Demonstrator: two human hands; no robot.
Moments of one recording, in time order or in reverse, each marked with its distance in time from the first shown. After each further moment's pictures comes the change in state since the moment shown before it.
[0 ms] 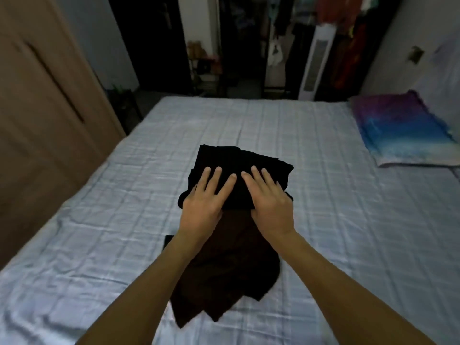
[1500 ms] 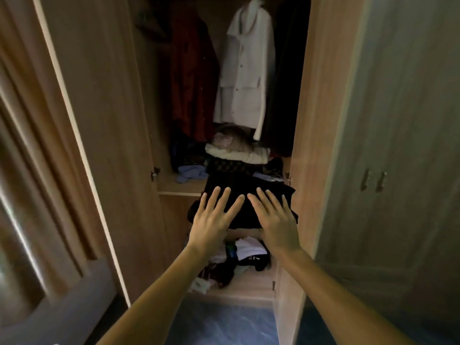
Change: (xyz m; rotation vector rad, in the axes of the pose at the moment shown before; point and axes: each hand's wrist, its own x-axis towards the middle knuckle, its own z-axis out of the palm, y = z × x) left_hand -0.447 -0.628 -0.541 0.983 -0.021 -1.090; right_hand 0.176 -1.026 0.128 0.909 0.117 -1.172
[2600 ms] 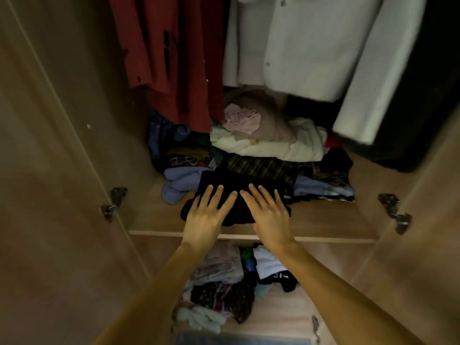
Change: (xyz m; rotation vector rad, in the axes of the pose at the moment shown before) left_hand 0.240 -0.320 0.433 -0.015 -0.054 -0.009; right_hand 0.245 0.079 0.503 0.079 -0.319 0.071
